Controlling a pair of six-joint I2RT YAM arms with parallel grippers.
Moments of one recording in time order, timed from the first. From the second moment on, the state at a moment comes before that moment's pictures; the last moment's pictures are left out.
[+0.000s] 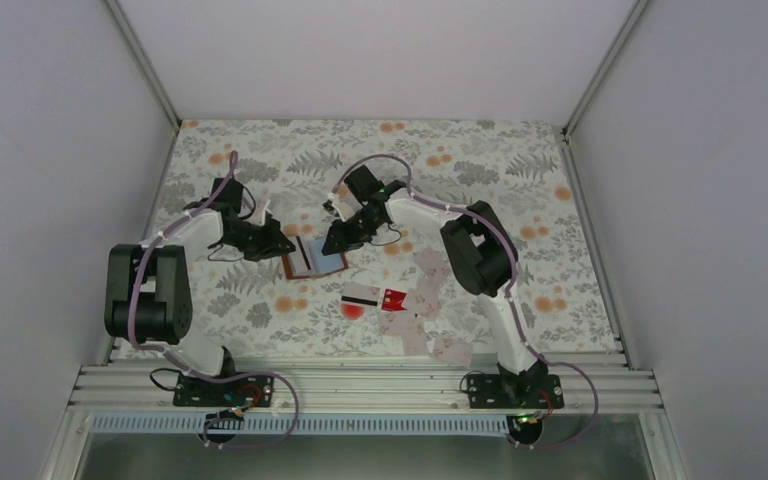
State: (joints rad) left arm -0.01 1.59 0.92 -0.66 0.72 -0.21; right arm 0.70 2.25 1.70 -0.62 -0.73 0.22
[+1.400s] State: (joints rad) left arm -0.01 1.68 0.88 -0.51 0.77 -0.30; right arm 0.68 2.27 1.62 -0.58 -0.76 0.20
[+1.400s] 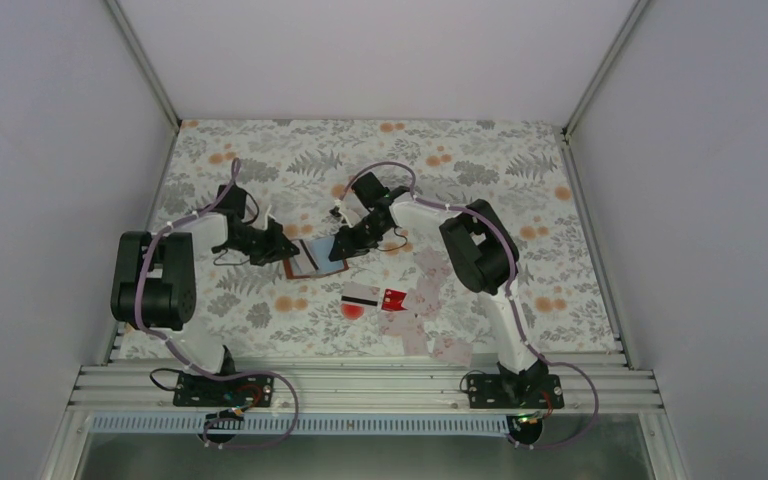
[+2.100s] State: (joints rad) left arm -0.05 1.74 0.89 -0.51 0.78 -0.30; right arm 0.67 2.27 1.60 -0.56 -0.79 0.20
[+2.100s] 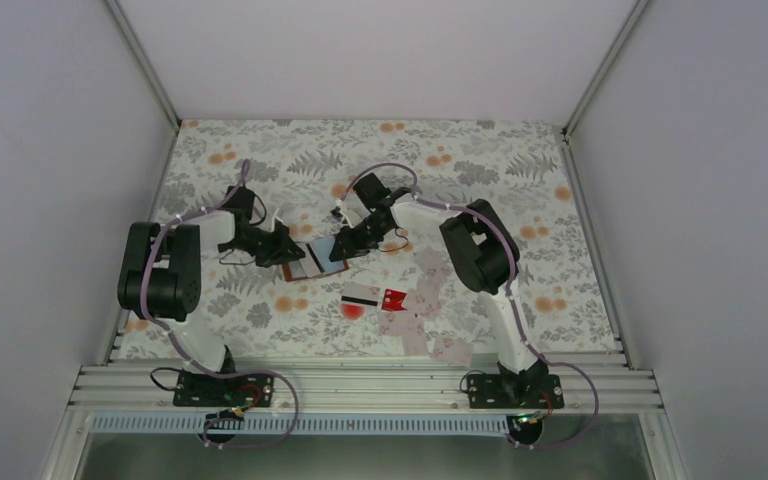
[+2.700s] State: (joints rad) left arm -0.05 1.81 0.96 -0.57 0.79 -0.26; right arm 0.67 2.27 1.59 -0.55 -0.80 0.20
